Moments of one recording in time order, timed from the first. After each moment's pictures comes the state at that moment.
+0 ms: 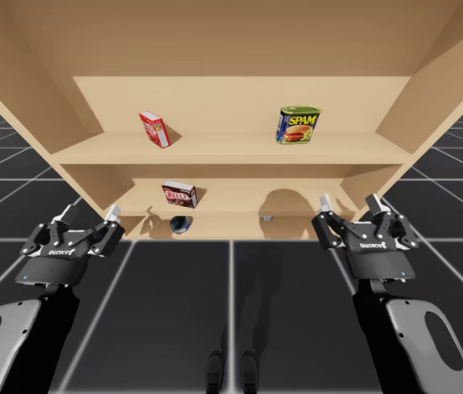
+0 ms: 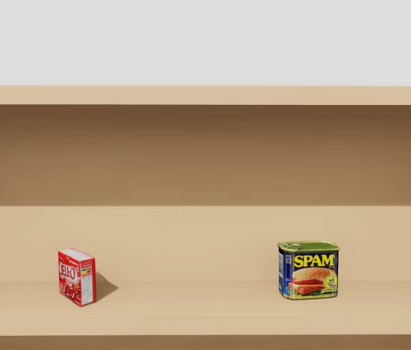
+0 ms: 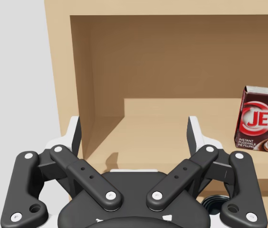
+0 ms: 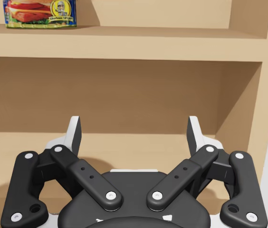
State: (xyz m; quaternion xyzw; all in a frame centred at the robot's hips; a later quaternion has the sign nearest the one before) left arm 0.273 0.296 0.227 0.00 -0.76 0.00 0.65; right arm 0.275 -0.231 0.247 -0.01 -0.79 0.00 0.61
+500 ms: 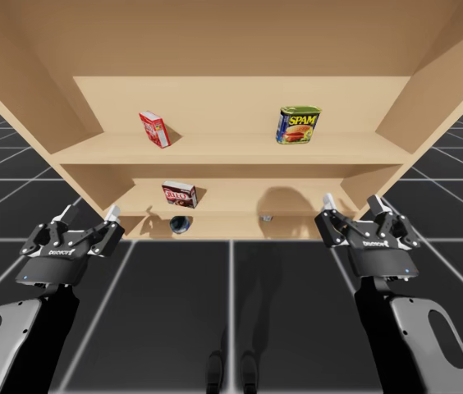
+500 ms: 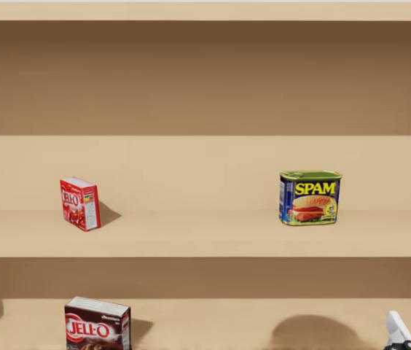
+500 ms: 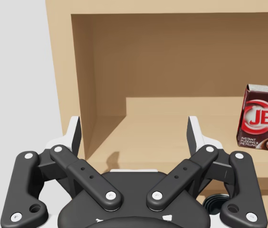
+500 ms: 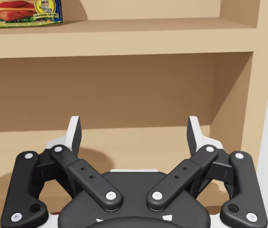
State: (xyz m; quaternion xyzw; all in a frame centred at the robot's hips) left arm 0.273 0.297 0.227 0.01 -0.76 0.00 0.65; right arm 0.277 -0.235 0.249 -0.01 -0.78 -0.02 0.63
